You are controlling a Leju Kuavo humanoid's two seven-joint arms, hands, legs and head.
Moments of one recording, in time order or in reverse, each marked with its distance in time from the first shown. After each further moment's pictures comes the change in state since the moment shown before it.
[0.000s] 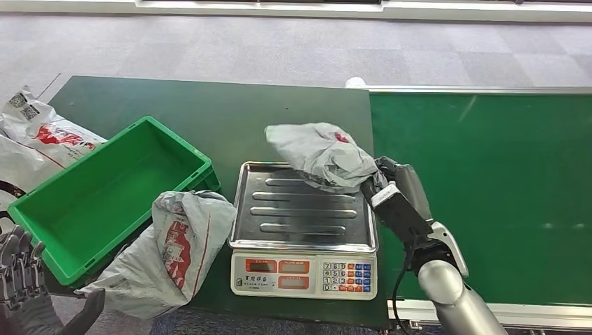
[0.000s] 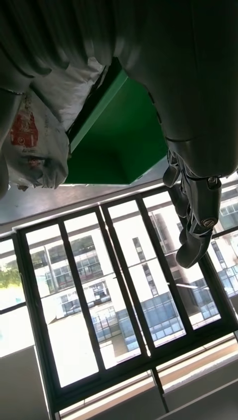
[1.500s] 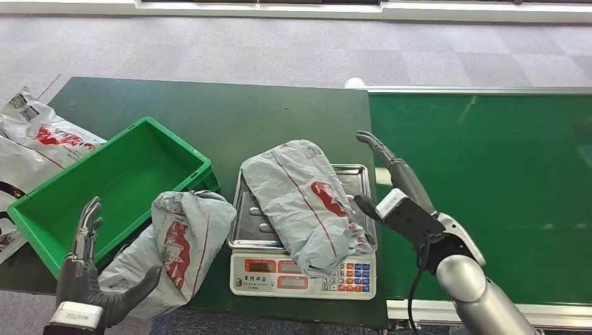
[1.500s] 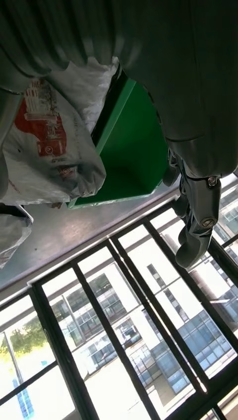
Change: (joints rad) left arm -0.104 0.064 -0.234 0.006 -0.362 0.118 0.285; right arm -0.039 -0.093 0.053 -0.109 -0.186 0.055 -0.075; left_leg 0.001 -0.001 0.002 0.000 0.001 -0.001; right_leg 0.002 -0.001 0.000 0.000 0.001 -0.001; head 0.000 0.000
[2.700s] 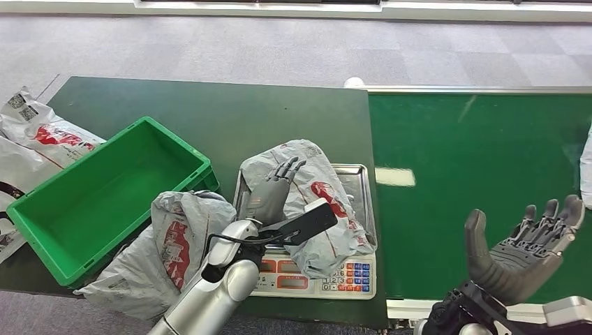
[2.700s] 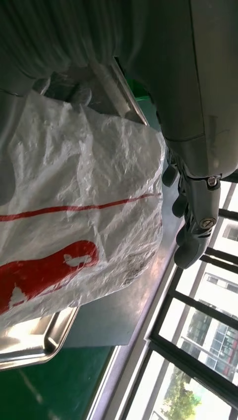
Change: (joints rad) left arm -0.775 -0.139 -0.586 0.932 -0.395 0.020 0.499; right arm 0.416 0.383 -0.291 -0.247 -0.356 -0.591 -0.468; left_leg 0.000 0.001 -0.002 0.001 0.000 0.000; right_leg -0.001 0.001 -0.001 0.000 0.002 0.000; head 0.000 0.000
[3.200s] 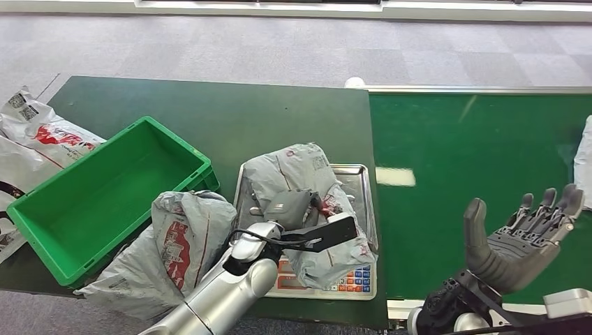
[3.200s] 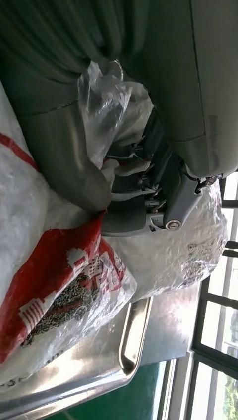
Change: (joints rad) left arm -0.106 -0.045 -0.100 0.264 0.001 -0.018 0.031; right arm -0.053 0.021 0.019 0.001 -0.009 0.000 0.000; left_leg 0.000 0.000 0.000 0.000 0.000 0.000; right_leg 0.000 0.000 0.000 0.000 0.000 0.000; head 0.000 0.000
